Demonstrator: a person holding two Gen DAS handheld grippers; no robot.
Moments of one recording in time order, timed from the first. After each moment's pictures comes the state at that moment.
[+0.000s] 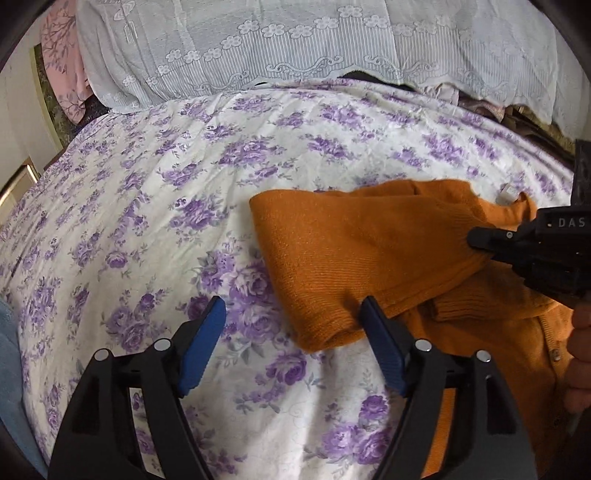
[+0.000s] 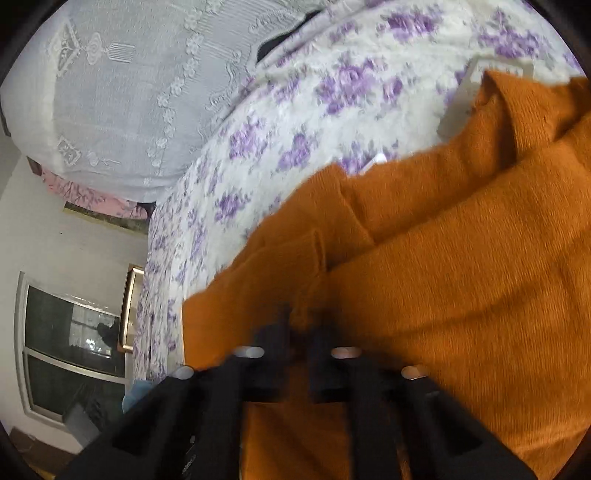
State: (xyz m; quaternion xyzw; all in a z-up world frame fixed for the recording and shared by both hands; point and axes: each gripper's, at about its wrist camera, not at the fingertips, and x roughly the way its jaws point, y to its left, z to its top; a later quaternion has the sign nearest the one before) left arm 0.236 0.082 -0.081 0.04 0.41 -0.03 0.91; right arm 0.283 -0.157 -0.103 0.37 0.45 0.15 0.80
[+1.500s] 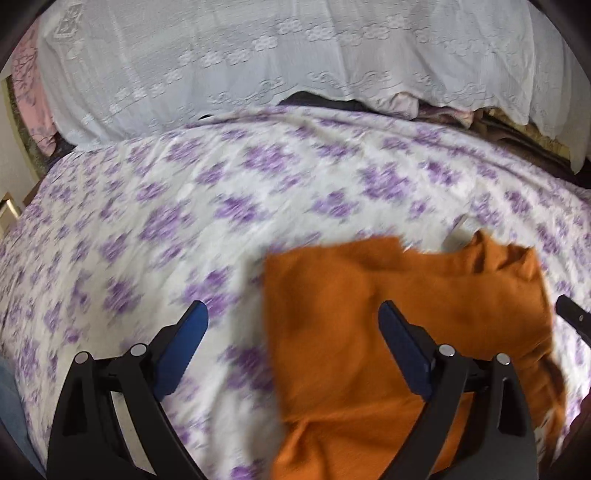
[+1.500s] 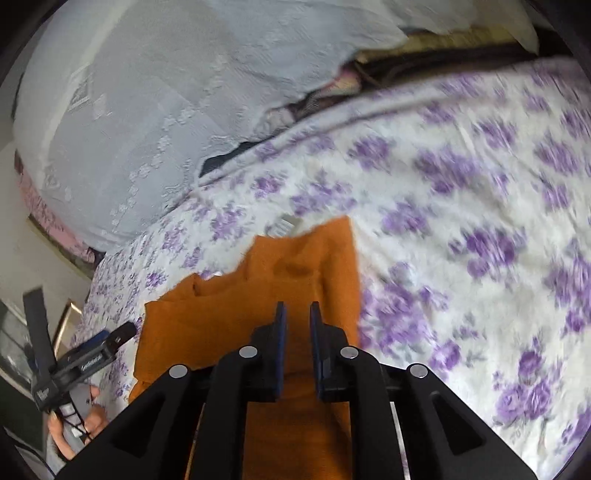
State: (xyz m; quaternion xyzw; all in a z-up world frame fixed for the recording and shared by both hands) left arm 0.282 -0.016 -0.042 0.07 0.40 -0.07 0.91; right arm 0.188 -0.285 -0.065 0.27 0.34 0.01 0.90
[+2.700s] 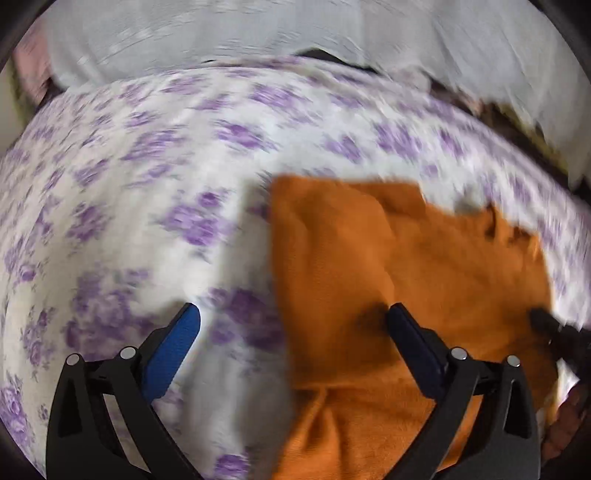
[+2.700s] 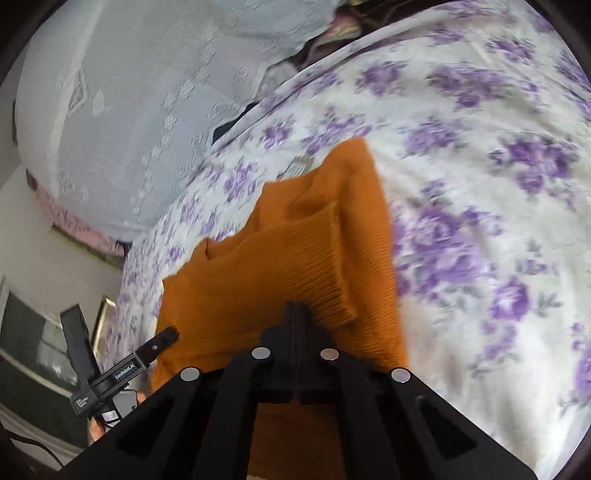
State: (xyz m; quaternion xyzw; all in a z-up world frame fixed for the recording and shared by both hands) left arm 0.277 0.022 -0.091 -0.02 0.46 -0.09 0.89; right arm 0.181 -0.292 -0.104 0.35 0.37 0.04 0.86
